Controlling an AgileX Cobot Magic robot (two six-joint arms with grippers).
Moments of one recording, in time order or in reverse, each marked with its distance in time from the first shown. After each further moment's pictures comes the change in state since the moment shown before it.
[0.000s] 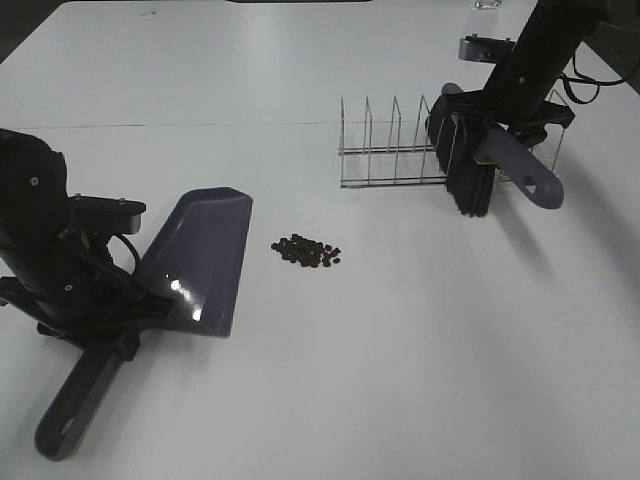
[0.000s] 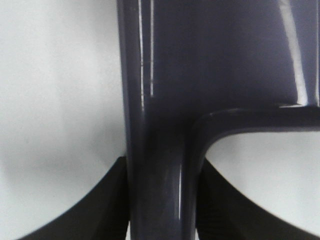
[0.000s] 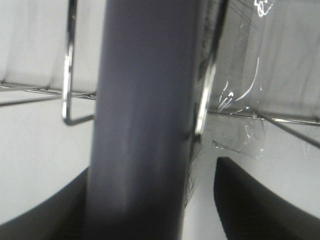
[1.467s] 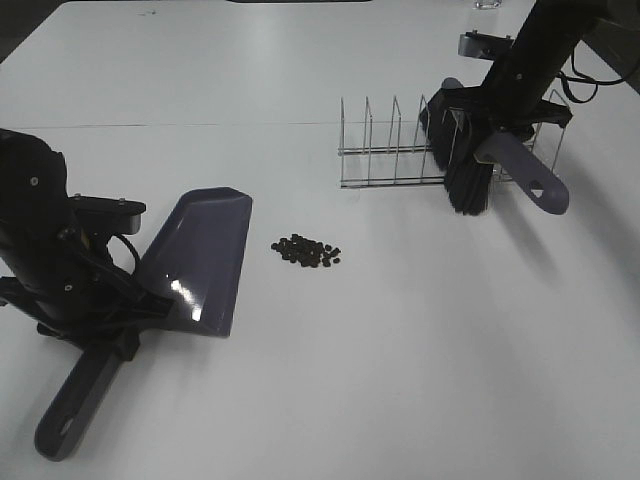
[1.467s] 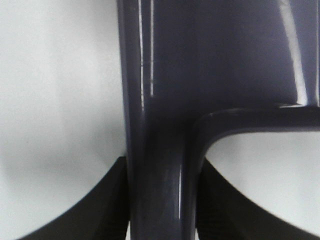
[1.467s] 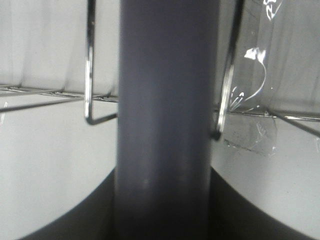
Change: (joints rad) left arm 0.000 0.000 0.000 0.001 0.000 0.000; right arm 0.000 -0.010 0.000 0.023 0.000 0.026
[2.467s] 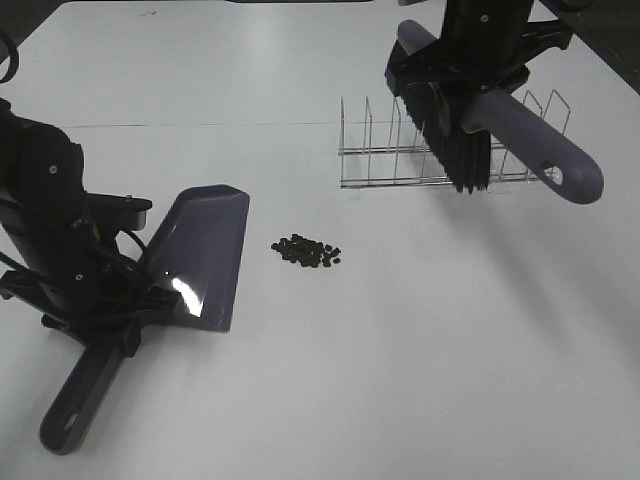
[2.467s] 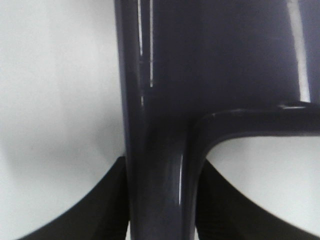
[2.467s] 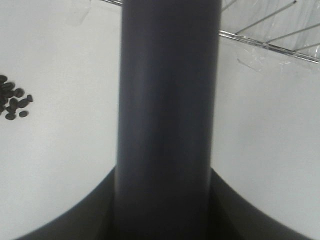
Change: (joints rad) left arm -0.001 0.054 -0.085 0.029 0.094 -0.045; right arm 0.351 -0.439 0.387 -0.392 0.010 0.218
